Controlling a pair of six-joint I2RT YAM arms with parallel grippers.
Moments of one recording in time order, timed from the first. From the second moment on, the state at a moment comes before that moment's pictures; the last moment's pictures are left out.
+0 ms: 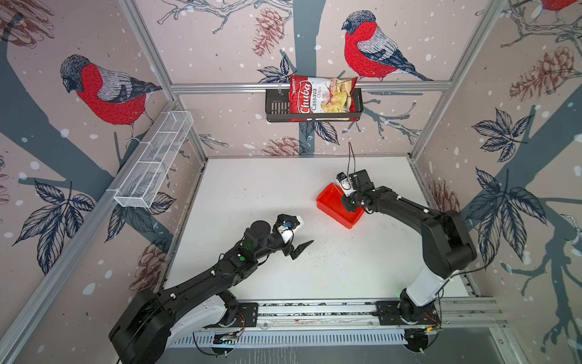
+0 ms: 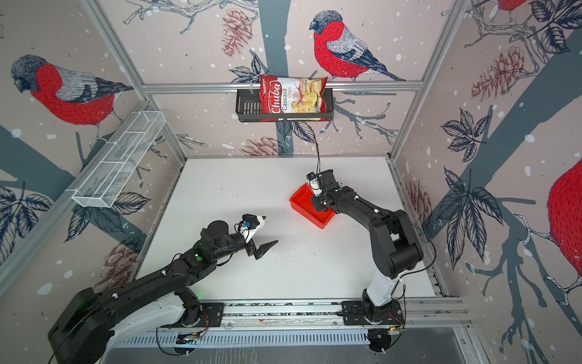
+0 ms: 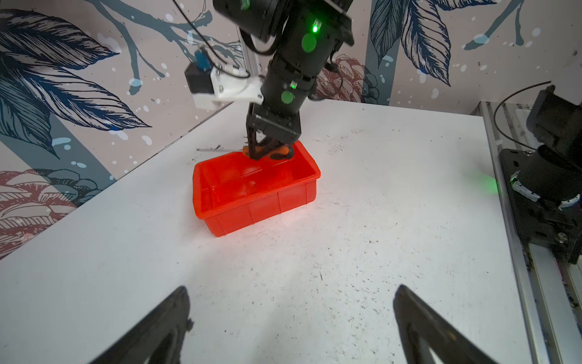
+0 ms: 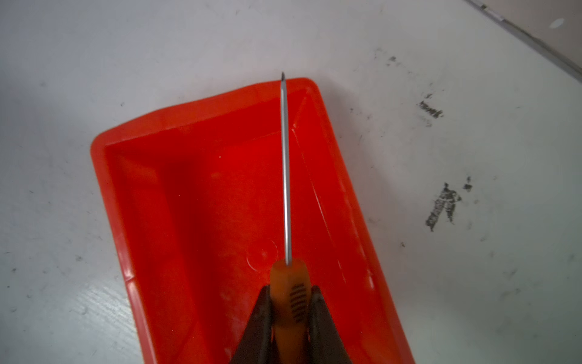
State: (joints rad) left arm -0.71 0.99 0.40 0.34 0.33 0.21; right arm 0.46 1.75 1.16 -0.38 0.03 -0.24
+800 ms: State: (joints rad) left arm -0.71 0.98 0.39 0.33 0.30 0.21; right arm 0.46 1.85 1.17 -0.30 0.10 -0.23
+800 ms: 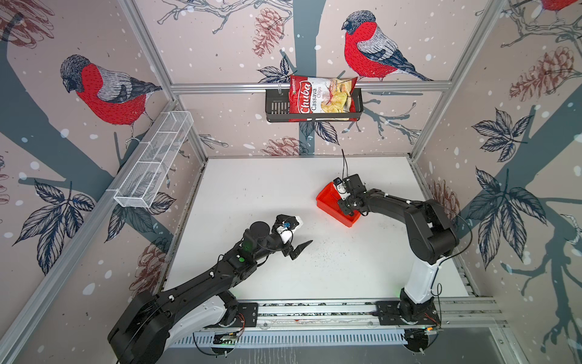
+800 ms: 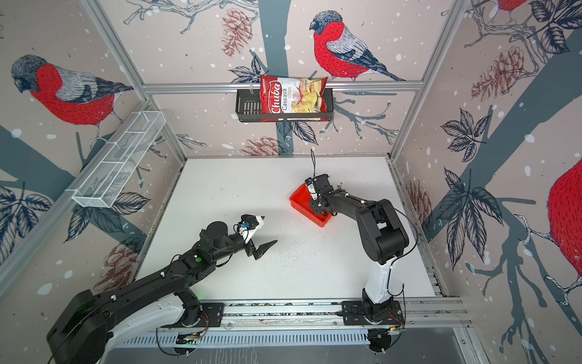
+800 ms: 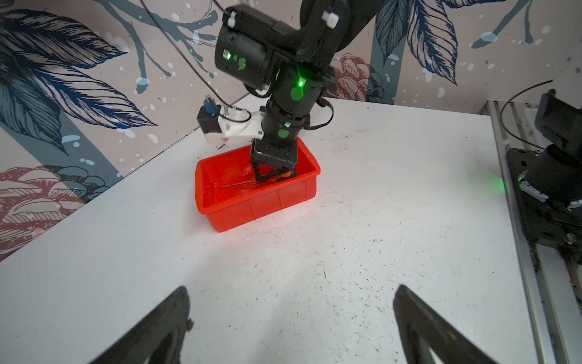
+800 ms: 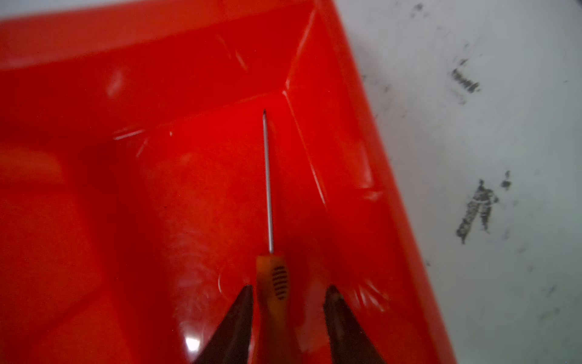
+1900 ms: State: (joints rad) left arm -0.18 1.03 0.26 0.53 -0.09 0.08; right arm 0.05 0.97 0.39 0.31 0.12 0.08
